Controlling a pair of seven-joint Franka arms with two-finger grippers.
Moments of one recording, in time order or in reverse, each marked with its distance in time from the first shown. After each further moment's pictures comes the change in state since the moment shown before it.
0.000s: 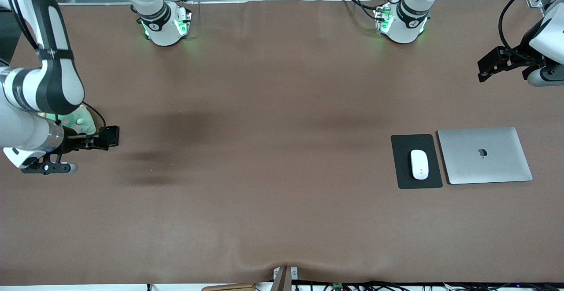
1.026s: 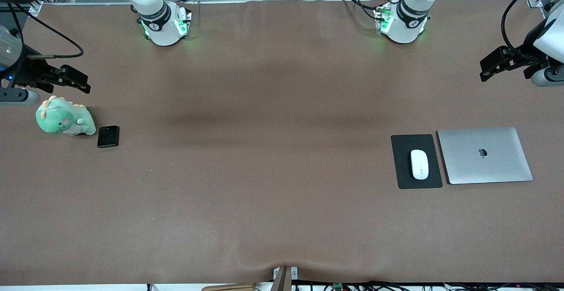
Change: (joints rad) left arm 0.021 0.000 0.005 0.000 -0.034 -0.012 0.000; right arm 0.065 -0.322 0.006 0.090 0.063 -0.378 0.061
